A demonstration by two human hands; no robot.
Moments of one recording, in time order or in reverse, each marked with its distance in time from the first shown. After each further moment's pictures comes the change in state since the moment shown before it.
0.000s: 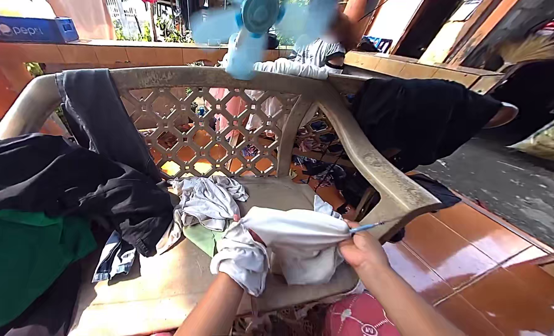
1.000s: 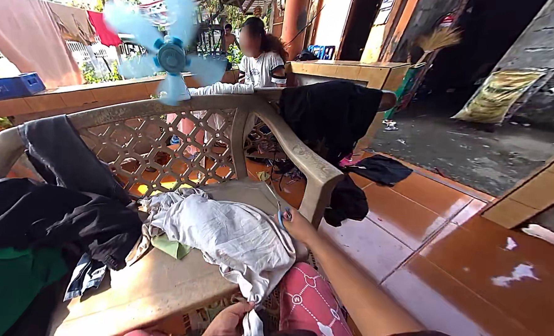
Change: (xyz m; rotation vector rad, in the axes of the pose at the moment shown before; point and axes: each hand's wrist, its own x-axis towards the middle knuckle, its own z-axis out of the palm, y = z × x) left_hand -0.105 -0.080 -0.132 0.211 -0.406 -1.129; right_hand 0.034 -0.026 -0.068 -1.242 -0.474 -0.172
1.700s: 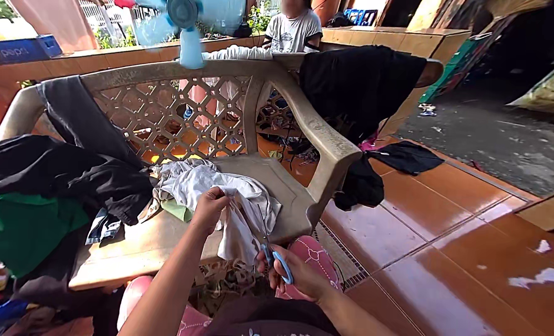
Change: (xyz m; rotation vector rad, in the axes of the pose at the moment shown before) left_hand -0.042 0.130 0.086 0.719 0.316 1.018; right_hand -0.133 0.039 0.053 0.636 -0.783 -0.252
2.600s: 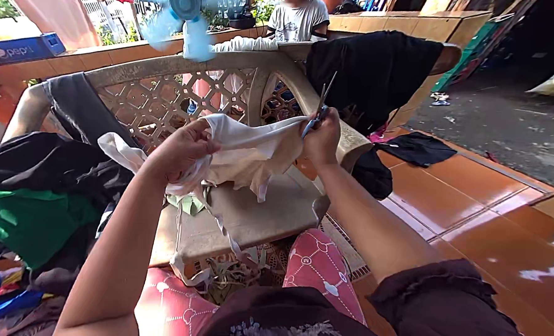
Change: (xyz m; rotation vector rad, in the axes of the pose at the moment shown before) left_hand 0.016 0.157 -0.042 0.331 -0.294 0.135; right_hand 0.115 -0.180 -0.094 -0.659 1.141 -0.755
